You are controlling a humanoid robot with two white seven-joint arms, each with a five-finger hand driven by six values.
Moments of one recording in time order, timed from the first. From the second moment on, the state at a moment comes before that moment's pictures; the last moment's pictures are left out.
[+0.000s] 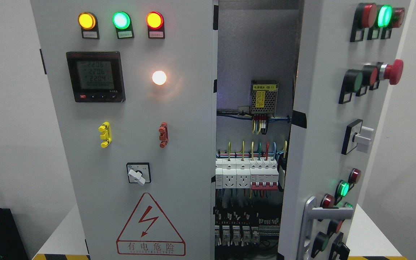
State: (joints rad) left arm 1.17 0.91 0.79 -1.46 1.63 -0.47 -0.75; right arm 0.16 0.11 0.27 -0.13 -0.20 0.01 0.12
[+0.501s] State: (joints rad) left arm 1.06 1.28 0.93 -1.53 1.73 -0.42 -0.77; right arm 0.16 0.11 0.27 -0.13 -0.20 0.01 0.13
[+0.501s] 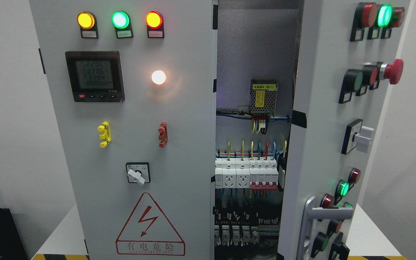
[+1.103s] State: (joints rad) left arm 0.49 1.54 0.59 -1.62 1.72 -0.38 -0.80; right arm 0.16 0.12 0.27 -0.13 -0.20 0.01 0.12
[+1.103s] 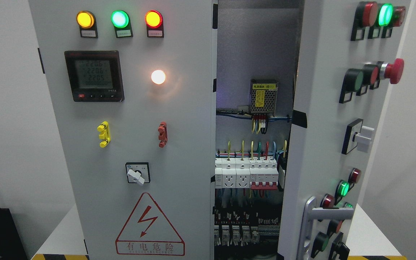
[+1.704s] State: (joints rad) left arm -0.48 1.37 -0.17 -1.70 1.48 -0.11 -0.81; right arm 0.16 0.12 0.27 -0.13 -0.20 0.01 0.12
